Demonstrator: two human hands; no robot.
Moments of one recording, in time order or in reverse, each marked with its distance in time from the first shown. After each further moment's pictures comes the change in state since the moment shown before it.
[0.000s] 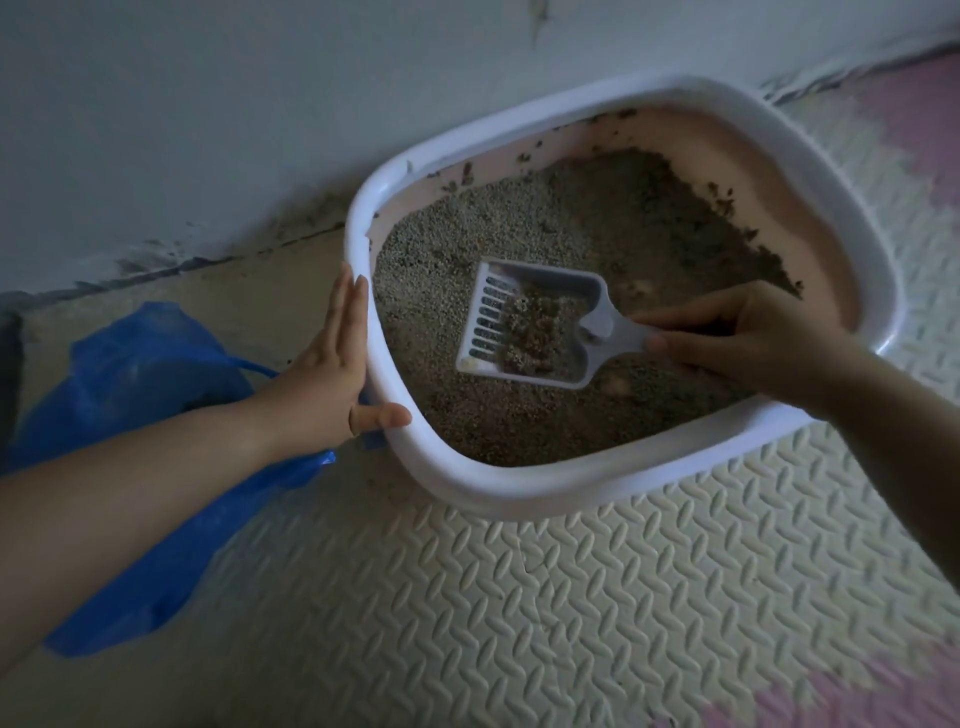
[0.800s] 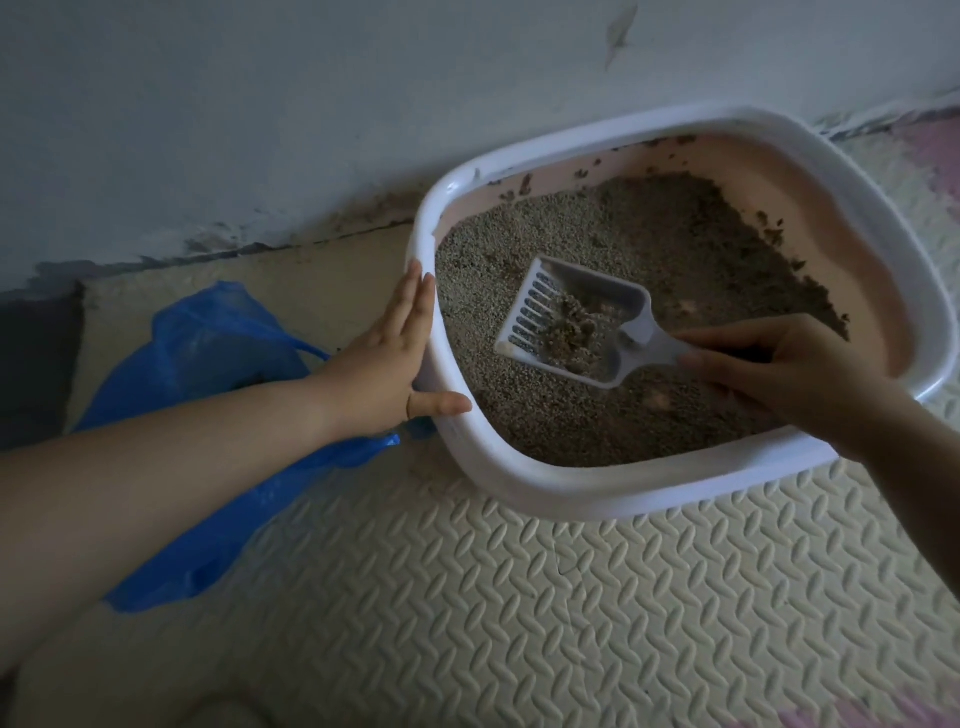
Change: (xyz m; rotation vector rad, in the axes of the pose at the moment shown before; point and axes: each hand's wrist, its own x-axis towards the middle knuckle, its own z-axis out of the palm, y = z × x) left_hand -0.008 0.002 -0.008 0.039 0.019 -0.032; right_hand -0.005 -0.025 0.021 0.064 0.031 0.060
